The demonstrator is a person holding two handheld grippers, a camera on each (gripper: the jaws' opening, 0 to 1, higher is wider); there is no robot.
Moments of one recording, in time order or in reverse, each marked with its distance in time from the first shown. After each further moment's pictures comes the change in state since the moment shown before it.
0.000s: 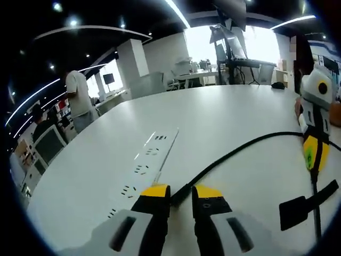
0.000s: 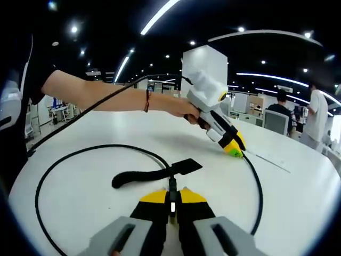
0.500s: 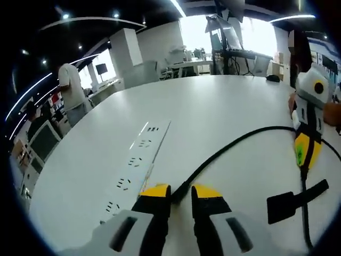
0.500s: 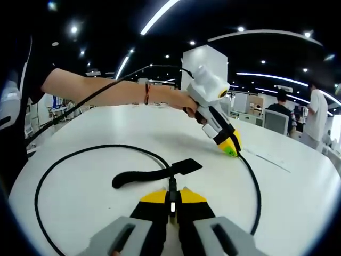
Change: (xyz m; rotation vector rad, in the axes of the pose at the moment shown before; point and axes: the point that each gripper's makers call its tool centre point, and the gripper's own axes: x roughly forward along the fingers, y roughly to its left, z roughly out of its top) left arm -0.007 -0.012 -0.010 0.016 0.120 -0.060; right arm 0.000 0.000 0.000 0.003 0.000 0.001
